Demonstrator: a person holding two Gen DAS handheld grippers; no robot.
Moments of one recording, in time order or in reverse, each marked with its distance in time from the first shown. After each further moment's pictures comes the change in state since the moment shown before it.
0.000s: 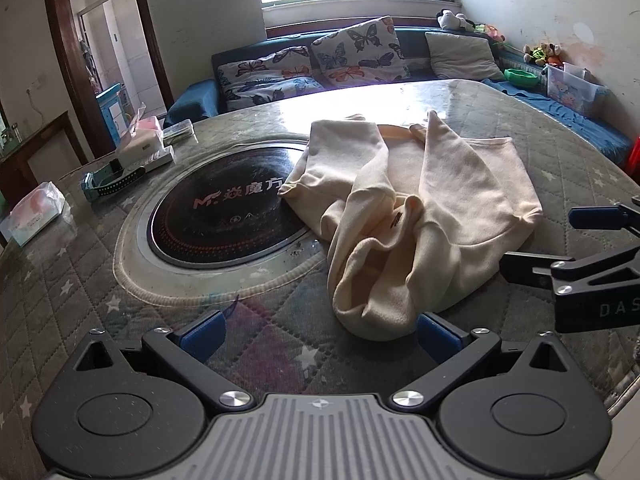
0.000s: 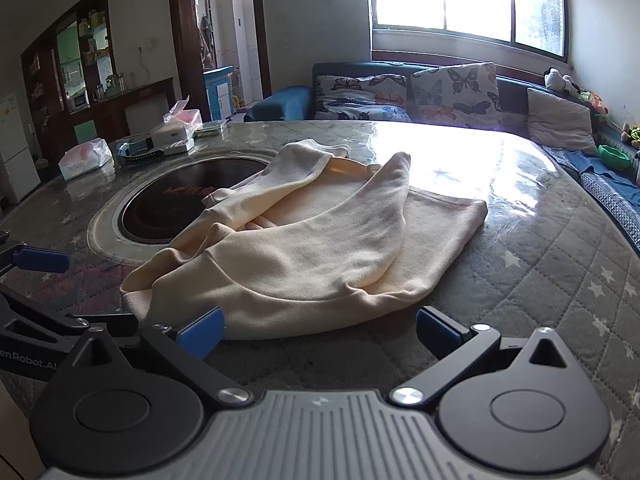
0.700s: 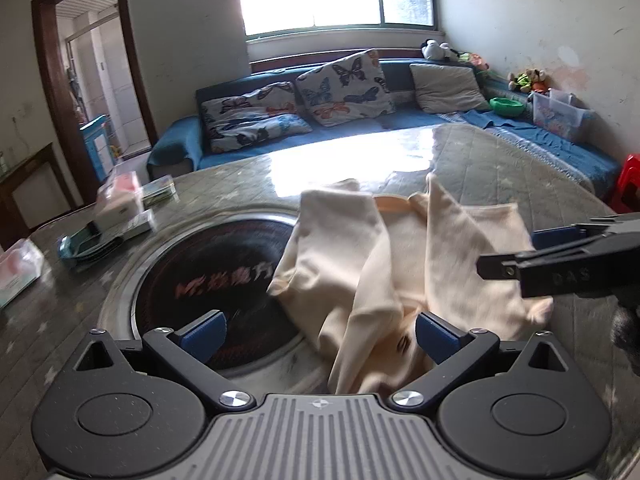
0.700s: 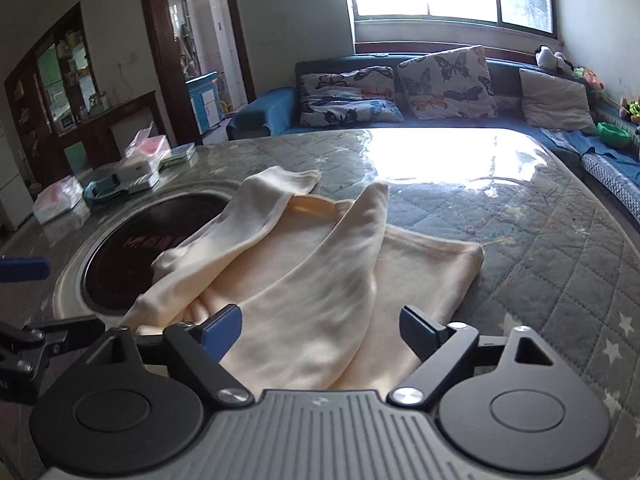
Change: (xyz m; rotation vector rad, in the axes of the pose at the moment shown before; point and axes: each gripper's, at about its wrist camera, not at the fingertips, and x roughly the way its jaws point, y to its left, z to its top) left arm 0.032 0.006 0.070 0.020 -0.102 -0.066; right arm 0.054 -0.048 0.061 0.099 0.016 0.014
